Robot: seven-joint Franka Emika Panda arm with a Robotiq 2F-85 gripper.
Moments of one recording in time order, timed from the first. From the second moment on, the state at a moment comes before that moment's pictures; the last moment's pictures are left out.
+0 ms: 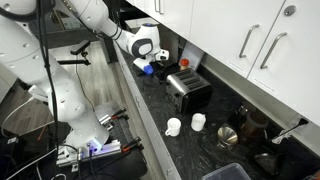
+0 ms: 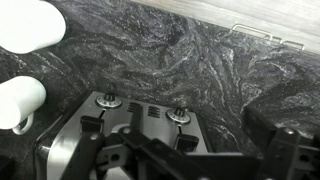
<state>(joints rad) 0.09 -0.14 0.10 -2.56 -0.02 2.49 0.03</state>
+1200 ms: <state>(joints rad) 0.09 0.03 0.10 -2.41 -0.02 2.52 0.14</state>
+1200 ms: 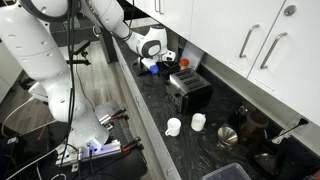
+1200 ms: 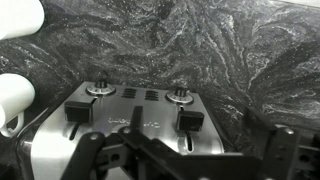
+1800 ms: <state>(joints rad) 0.11 0.04 0.10 -2.41 -0.04 2.55 0.23</state>
